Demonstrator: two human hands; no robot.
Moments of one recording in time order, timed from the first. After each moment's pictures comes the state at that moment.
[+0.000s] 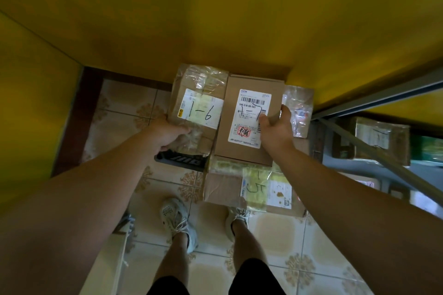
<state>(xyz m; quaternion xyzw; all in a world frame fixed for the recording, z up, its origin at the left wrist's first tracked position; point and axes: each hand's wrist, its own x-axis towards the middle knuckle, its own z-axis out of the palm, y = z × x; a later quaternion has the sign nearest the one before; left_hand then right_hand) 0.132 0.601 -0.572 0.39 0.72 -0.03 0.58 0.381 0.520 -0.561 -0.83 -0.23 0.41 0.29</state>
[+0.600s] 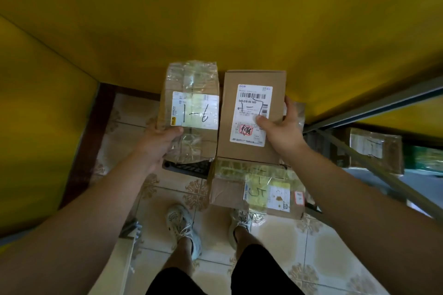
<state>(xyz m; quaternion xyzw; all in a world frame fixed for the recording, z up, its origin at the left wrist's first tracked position) 0.120 0.576 -0.490 0.31 0.68 0.19 0.64 0.393 0.527 -0.478 -0.77 -0.26 0.47 0.35</state>
